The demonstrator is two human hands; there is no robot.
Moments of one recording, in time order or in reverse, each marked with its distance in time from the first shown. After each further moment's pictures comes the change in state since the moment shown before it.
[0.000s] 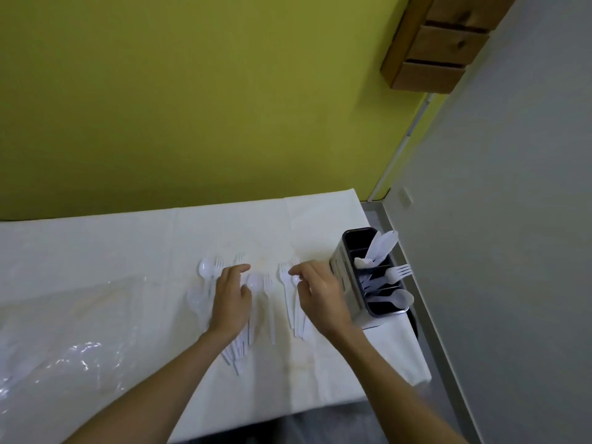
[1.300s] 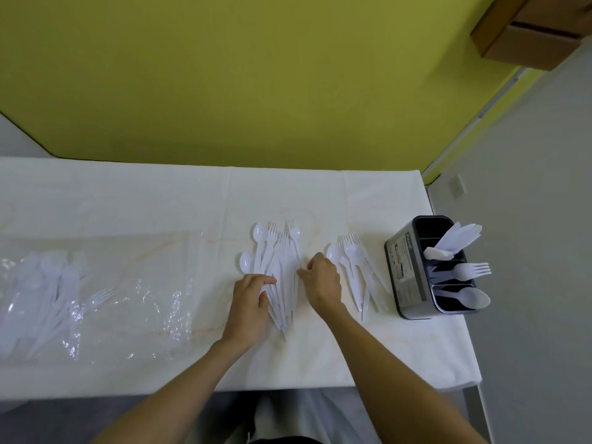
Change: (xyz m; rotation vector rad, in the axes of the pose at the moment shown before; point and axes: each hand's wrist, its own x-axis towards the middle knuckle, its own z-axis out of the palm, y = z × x) left_hand -0.058 -0.067 -0.044 0.081 -0.053 -0.051; right_hand 0.012 -0.042 0.115 -0.054 -0.427 0.664
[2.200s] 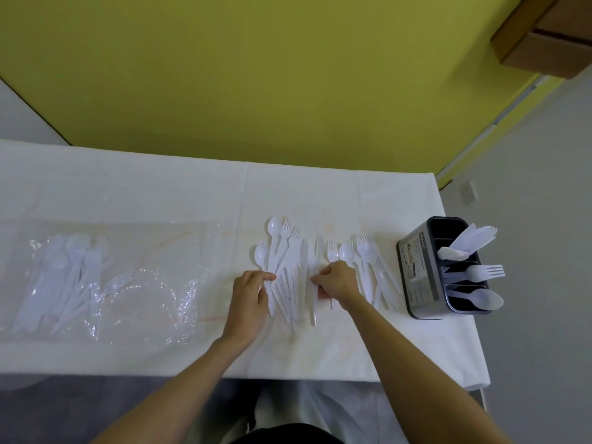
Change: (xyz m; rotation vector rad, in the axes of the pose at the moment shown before) left_hand -0.015 -0.010 -0.017 -0.036 0.066 -0.047; right_hand -0.003 0.007 -0.016 0.130 -0.202 0.094
